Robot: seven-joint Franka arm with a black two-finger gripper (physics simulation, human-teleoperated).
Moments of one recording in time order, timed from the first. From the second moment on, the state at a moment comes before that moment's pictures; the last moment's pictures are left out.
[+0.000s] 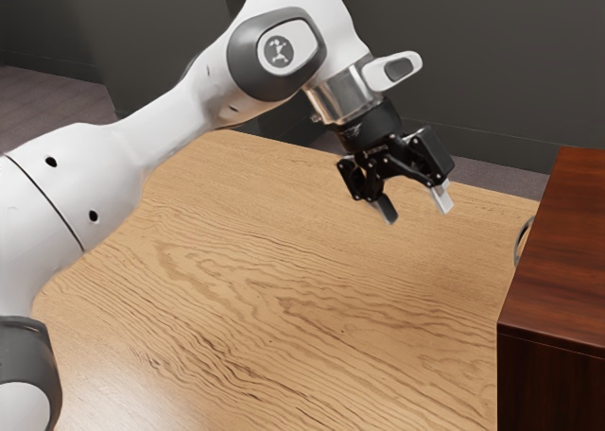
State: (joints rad) arm 0.02 0.49 -0.18 -0.98 -0.38 1.54 -0.20
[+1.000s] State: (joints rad) arm -0.03 0.52 -0.21 -1.06 -0.42 1.76 -0.22
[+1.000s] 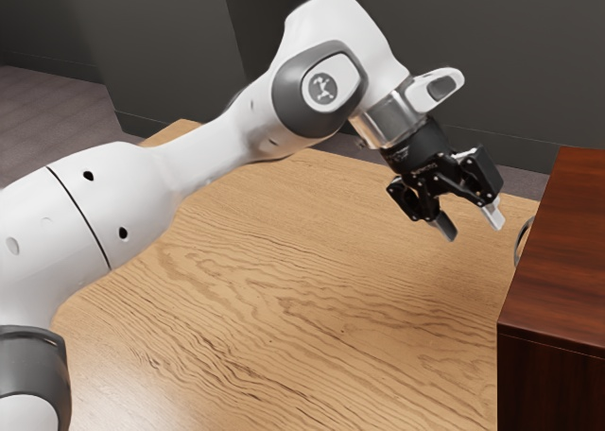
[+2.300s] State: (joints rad) arm -0.03 0.54 -0.24 -1.09 -0.42 1.85 -0.20
